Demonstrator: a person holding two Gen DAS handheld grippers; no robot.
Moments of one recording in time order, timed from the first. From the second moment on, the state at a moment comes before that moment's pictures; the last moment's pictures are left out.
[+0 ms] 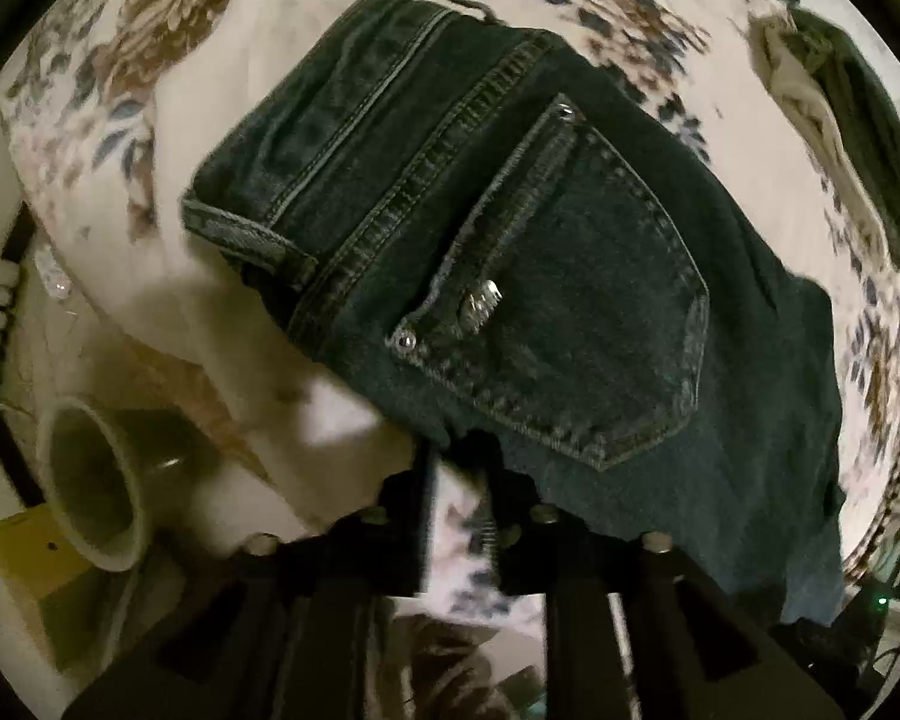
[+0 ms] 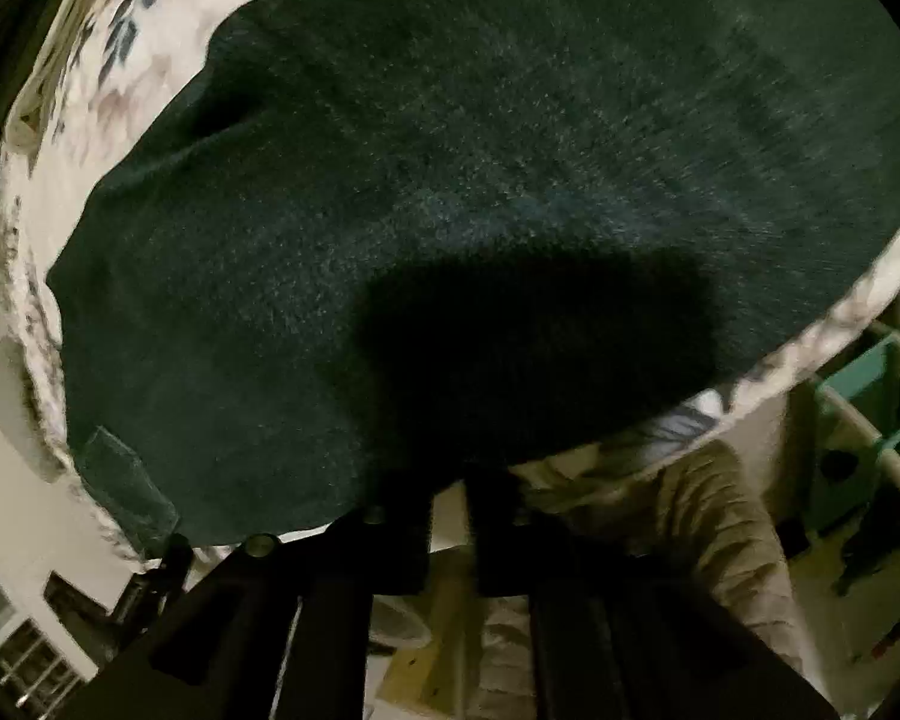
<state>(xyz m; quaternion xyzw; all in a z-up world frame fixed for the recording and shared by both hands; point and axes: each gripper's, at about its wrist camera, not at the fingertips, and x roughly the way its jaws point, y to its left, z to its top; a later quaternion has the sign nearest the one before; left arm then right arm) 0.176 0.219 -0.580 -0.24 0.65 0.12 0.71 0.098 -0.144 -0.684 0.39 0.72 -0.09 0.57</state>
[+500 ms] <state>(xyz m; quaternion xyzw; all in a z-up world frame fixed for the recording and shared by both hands) 0.200 -0.076 -0.535 -0.02 0.67 -0.10 0.73 -0.020 -0.365 -0.614 0.48 0.53 -0.22 0.66</state>
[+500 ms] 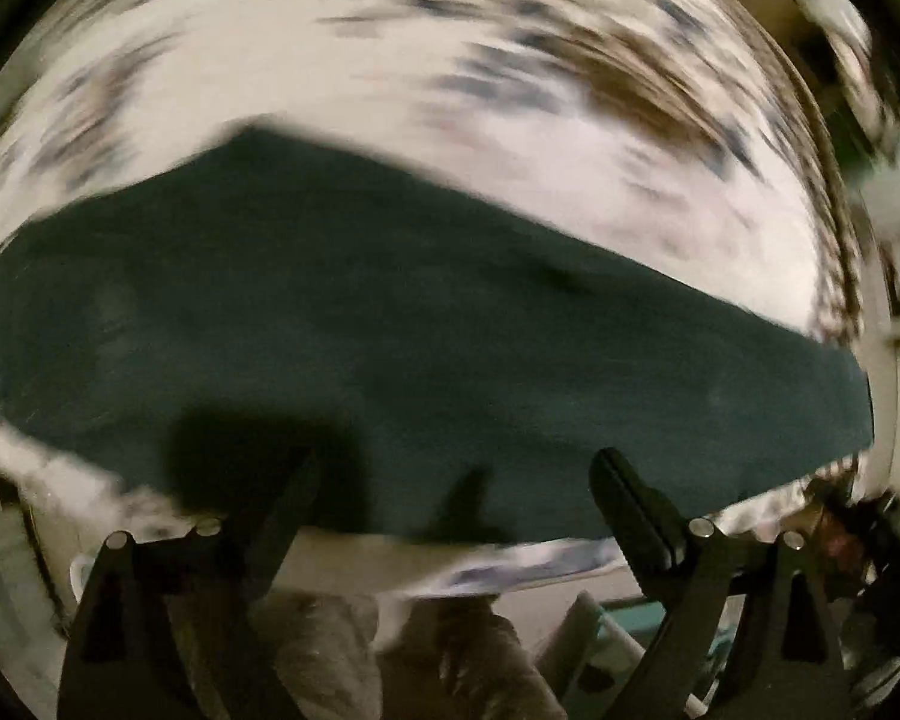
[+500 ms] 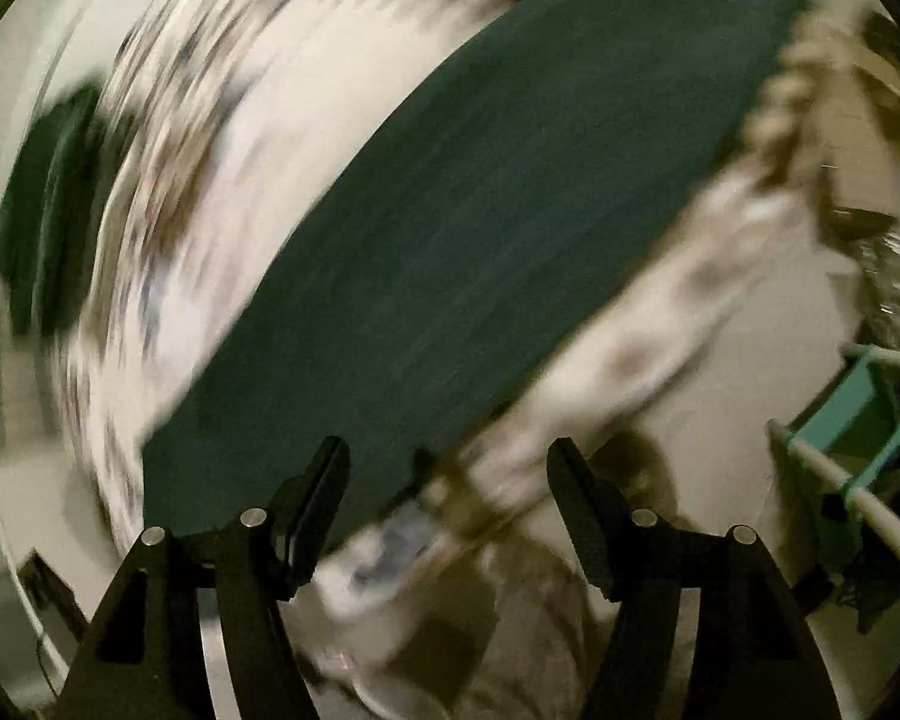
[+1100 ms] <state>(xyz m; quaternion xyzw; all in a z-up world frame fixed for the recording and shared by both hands) 0.231 -0.236 -0.611 0.09 0.68 -0.10 0.72 -0.052 -0.573 -0.662 0.56 0.37 -0.29 0.68</state>
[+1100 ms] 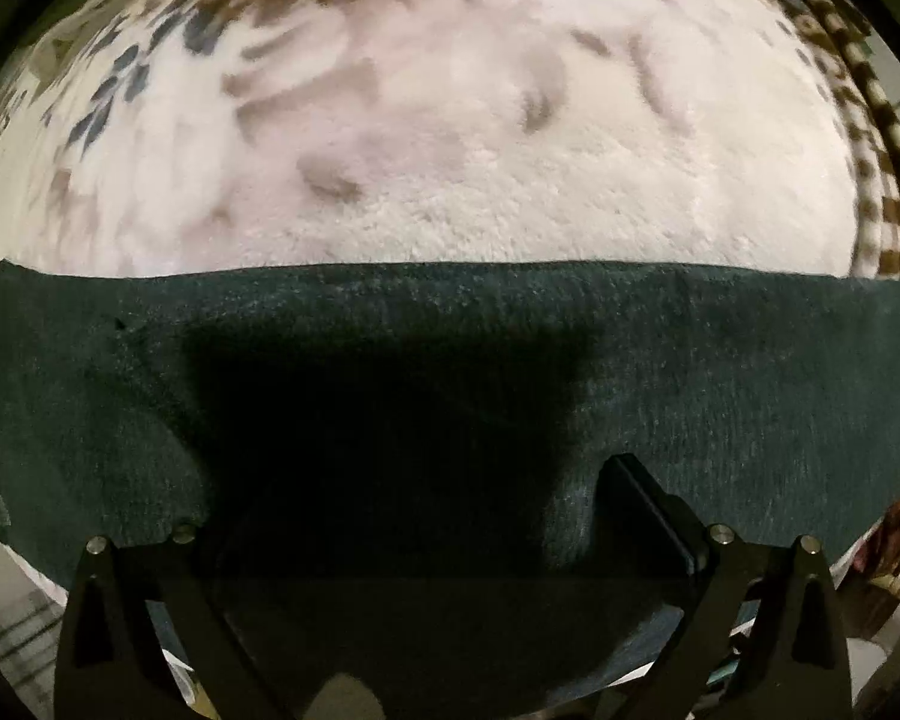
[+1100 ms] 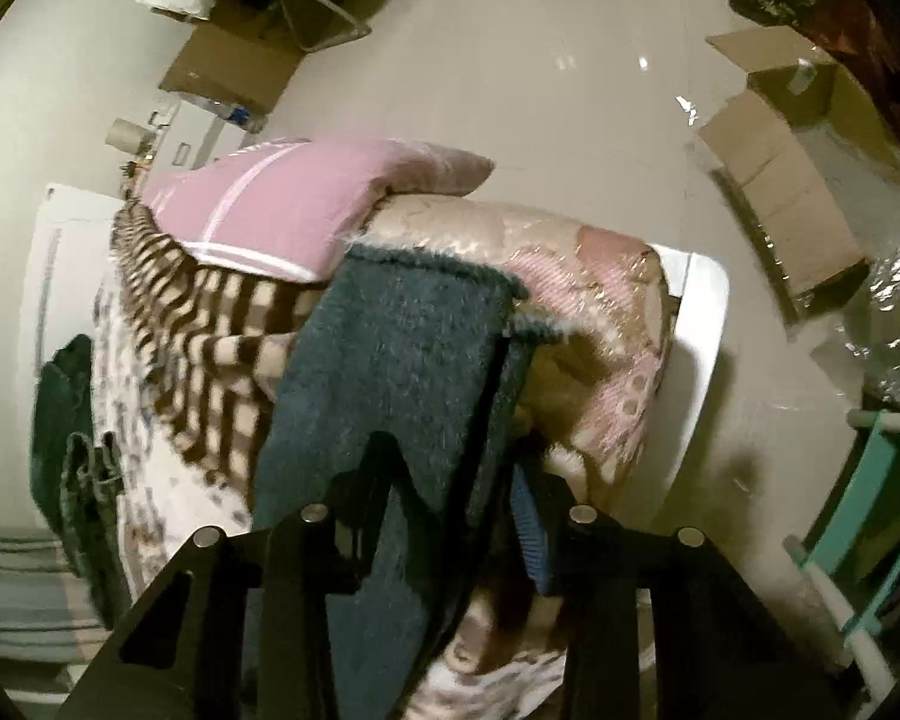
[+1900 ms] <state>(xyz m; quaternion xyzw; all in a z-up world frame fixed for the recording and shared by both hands) 0.214 -0.249 -0.604 0.08 0.67 -0.08 0.73 -0.032 -0.558 -0.685 0.63 0.32 -0.23 0.67</state>
